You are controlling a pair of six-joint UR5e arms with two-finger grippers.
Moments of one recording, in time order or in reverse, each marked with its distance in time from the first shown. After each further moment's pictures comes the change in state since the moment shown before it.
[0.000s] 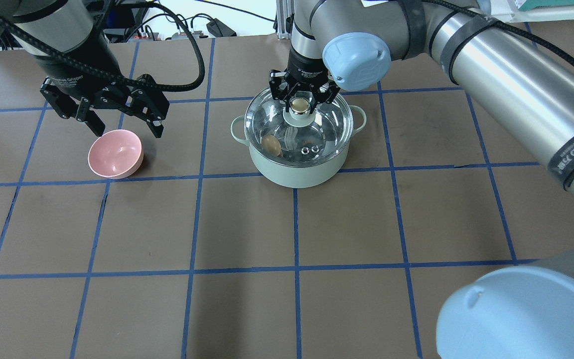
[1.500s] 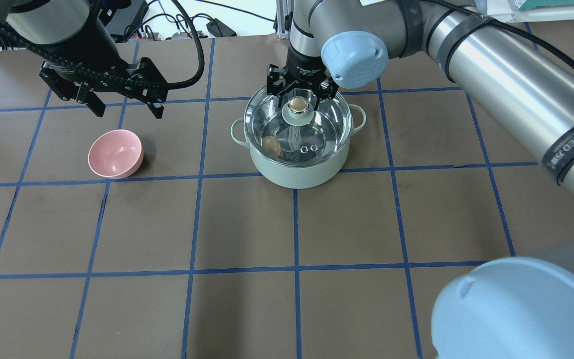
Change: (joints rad) left arm -0.001 0.003 -0.002 0.109 0.001 0.003; right arm -0.001 0.016 -0.018 -0.006 0.008 0.001
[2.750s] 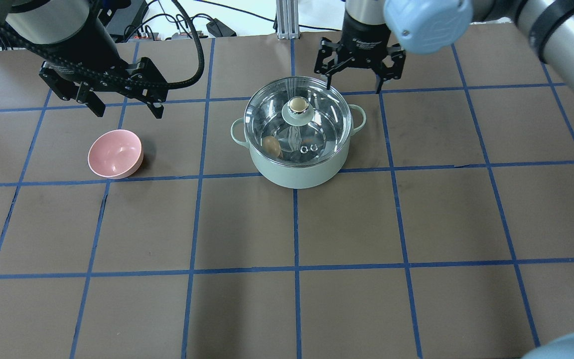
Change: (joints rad) left arm 0.000 0.000 0.000 0.000 0.000 0.000; right arm -0.107 -0.173 0.020 0.196 -0.107 -0.017
